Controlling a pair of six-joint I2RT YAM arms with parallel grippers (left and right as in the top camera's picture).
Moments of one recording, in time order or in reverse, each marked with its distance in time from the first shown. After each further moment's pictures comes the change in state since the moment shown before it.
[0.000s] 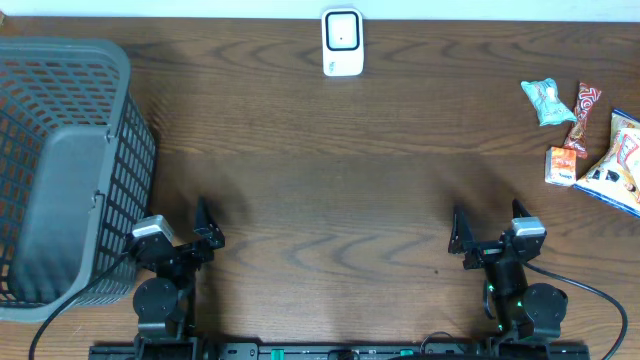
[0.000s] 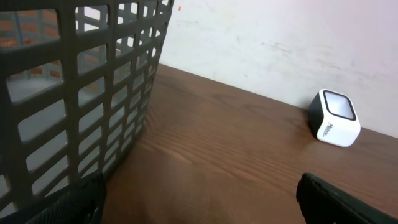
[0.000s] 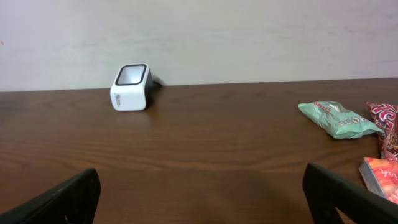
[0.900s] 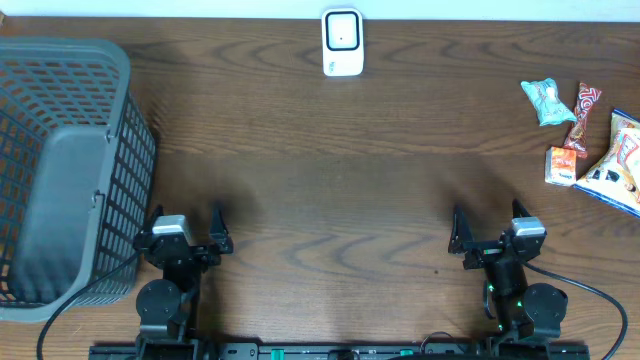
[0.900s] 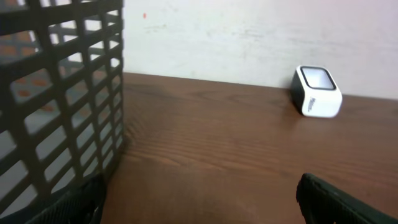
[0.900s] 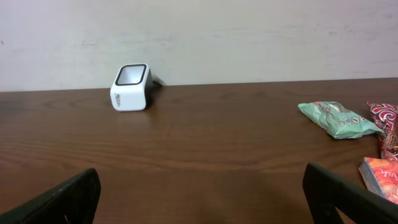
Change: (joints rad) left arm -0.051 -0.020 0.000 -0.006 0.060 0.186; right arm 0.000 0.000 0.000 0.000 0.000 0.000
